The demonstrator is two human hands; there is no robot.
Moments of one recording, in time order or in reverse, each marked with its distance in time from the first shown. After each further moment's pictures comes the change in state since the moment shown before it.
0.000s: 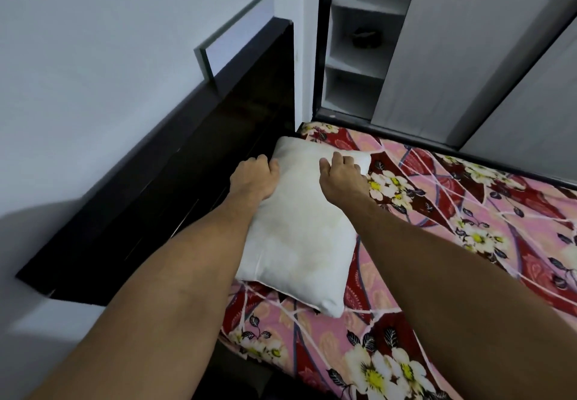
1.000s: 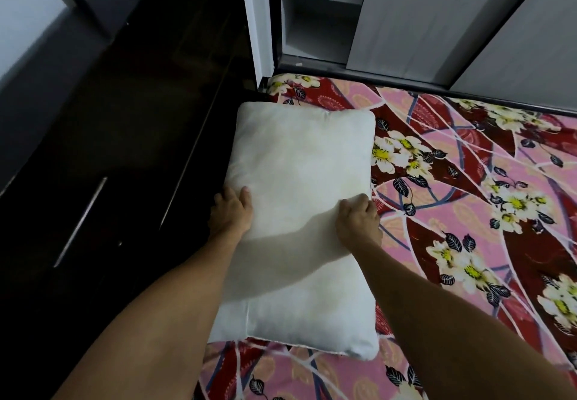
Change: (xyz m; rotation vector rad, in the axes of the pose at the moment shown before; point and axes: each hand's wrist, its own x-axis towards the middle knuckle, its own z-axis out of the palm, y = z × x) left_hand 0.121 -0.094 0.234 -0.081 -0.243 -0.269; right_hand 0.070 0.120 0.222 0.268 -0.017 0.619
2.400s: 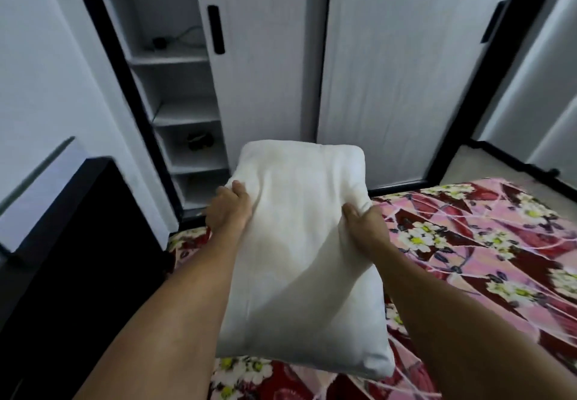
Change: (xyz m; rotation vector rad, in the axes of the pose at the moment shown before) left_hand -0.234 0.346 -0.190 -0.249 0.224 0.466; right_hand -0.111 0.049 -0.412 0.576 0.469 0.098
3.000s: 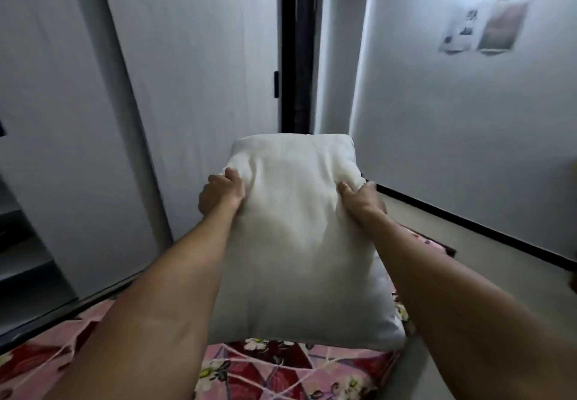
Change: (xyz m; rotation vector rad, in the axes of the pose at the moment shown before) left_hand -0.281 0.333 0.055 -0.118 -0.284 0.417; right_hand -0.046 0.077 -0.437 -0.028 0.543 0.132
